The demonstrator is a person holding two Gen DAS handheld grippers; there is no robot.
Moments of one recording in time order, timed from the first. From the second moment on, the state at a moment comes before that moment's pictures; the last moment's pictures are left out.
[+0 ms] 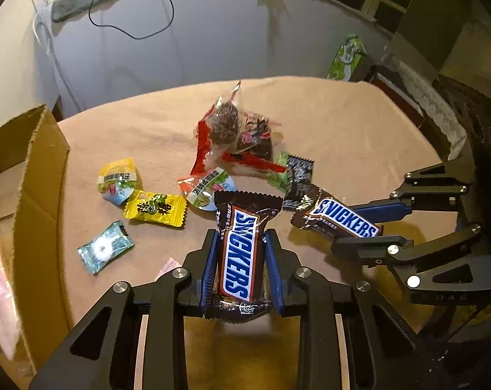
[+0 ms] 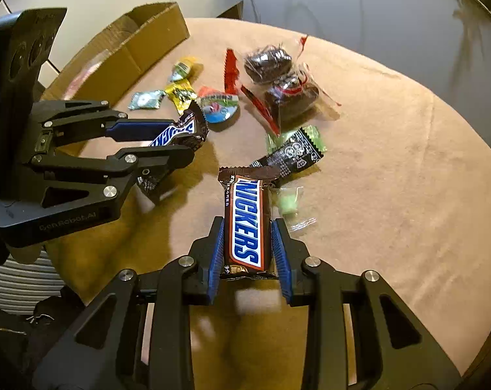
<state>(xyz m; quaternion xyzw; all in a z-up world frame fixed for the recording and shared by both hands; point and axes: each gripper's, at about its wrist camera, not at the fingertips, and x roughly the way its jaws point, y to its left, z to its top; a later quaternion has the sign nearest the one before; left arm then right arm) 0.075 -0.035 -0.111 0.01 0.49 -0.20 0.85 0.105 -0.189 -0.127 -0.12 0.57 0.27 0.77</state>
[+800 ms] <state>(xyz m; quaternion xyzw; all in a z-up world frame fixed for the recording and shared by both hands) 0.031 0.120 -0.060 -0.07 0.42 -0.08 0.90 0.140 -0.074 -0.047 -0.12 0.49 0.35 0.79</state>
